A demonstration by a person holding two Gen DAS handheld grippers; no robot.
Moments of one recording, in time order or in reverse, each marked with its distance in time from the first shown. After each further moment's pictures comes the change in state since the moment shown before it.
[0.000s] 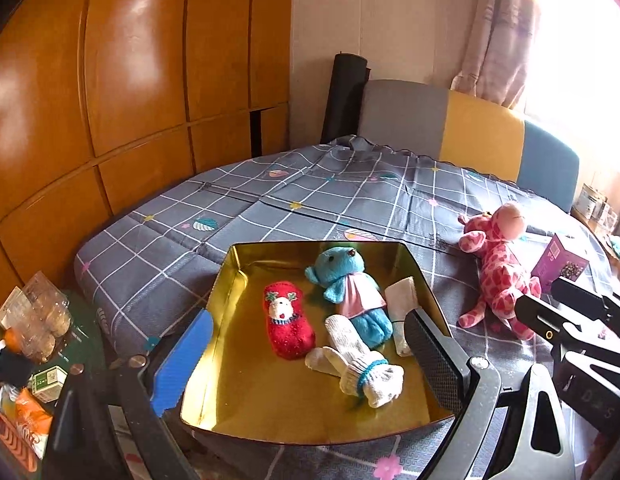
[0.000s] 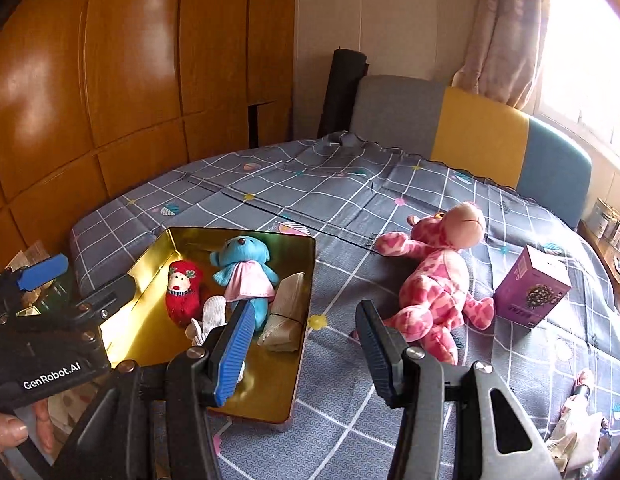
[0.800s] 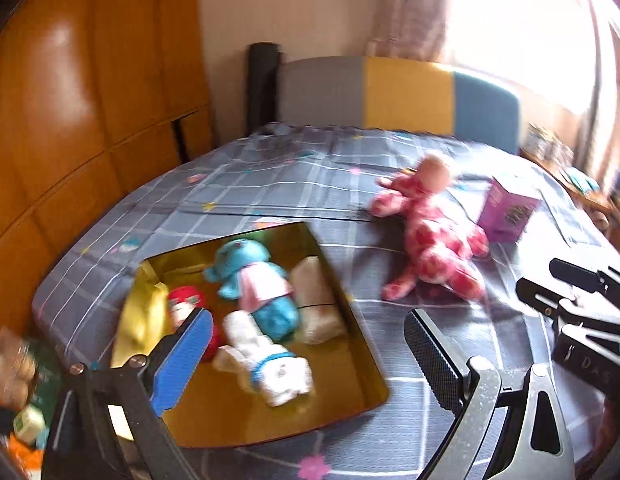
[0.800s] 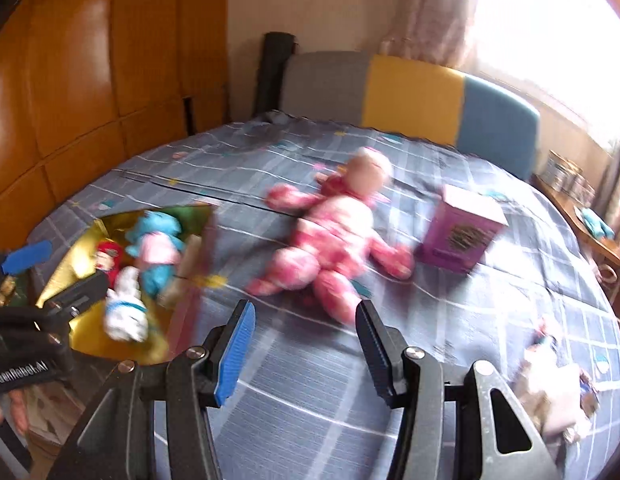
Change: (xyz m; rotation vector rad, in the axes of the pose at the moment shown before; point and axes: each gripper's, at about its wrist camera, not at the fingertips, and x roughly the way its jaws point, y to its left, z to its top) left arm 0.009 -0.105 -0.012 0.244 0.047 -0.170; right arm -0.018 -0.110 -0.053 0.134 0.067 -0.160
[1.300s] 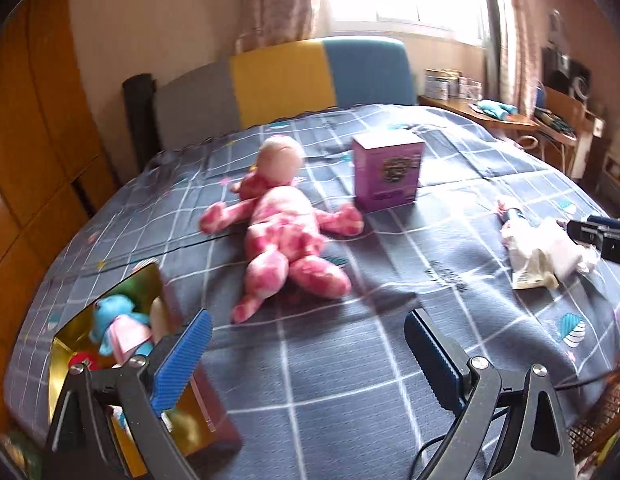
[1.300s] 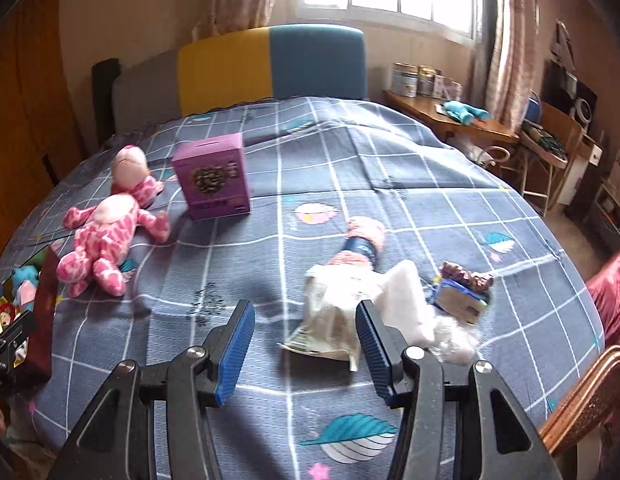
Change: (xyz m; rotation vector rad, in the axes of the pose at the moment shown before) left arm 0.013 -0.154 0.008 0.295 0.000 -0.204; right arm -0.063 -0.212 -0.078 0.402 0.066 -0.315
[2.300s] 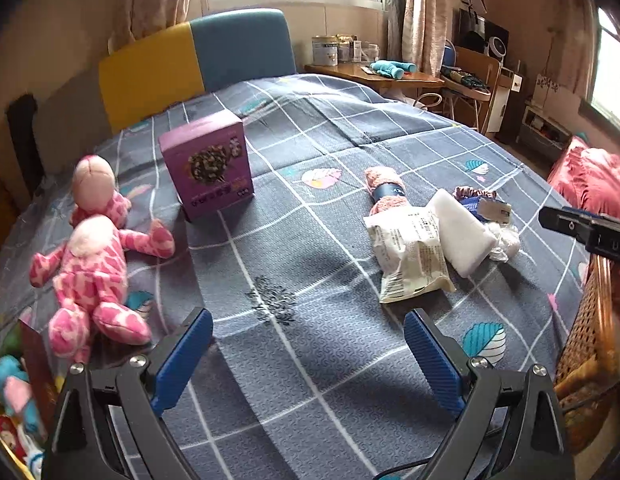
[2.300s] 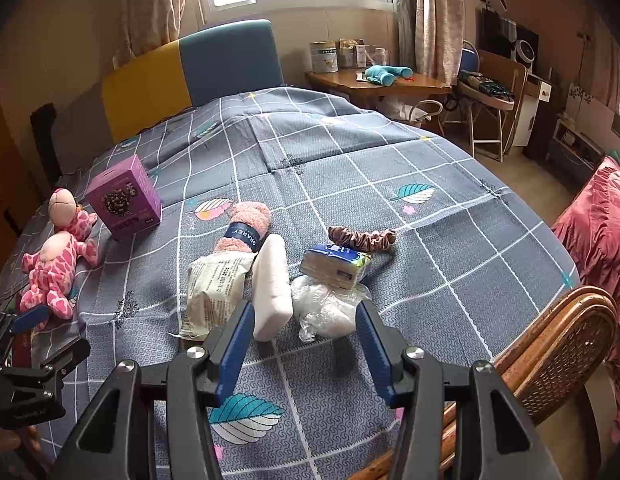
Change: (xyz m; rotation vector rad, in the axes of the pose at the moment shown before) left arm 0.058 -0.142 0.037 0.127 0.121 -0.338; right arm -0.009 -0.110 -0.018 0.201 0.037 -0.086
